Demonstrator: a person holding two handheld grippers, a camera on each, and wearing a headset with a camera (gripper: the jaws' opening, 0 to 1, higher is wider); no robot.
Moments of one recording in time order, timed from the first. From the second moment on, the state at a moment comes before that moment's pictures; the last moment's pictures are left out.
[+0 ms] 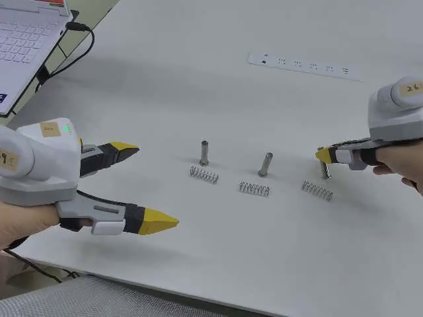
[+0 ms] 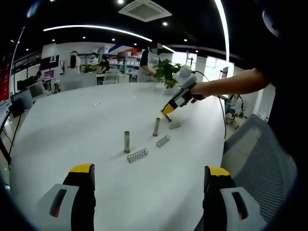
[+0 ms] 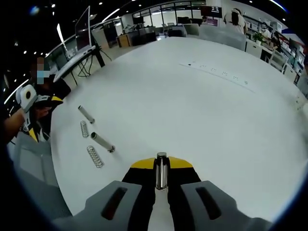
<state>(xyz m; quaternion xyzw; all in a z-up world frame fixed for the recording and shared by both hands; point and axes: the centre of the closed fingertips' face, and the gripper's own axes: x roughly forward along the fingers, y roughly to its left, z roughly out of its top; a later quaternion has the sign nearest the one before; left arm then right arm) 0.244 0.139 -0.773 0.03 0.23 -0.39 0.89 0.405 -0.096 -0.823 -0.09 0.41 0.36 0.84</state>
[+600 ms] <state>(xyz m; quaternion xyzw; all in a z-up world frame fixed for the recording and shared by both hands) 0.245 0.139 -0.772 0.03 0.23 -0.39 0.89 0.393 -0.090 -0.814 -0.10 0.38 0.37 0.84</state>
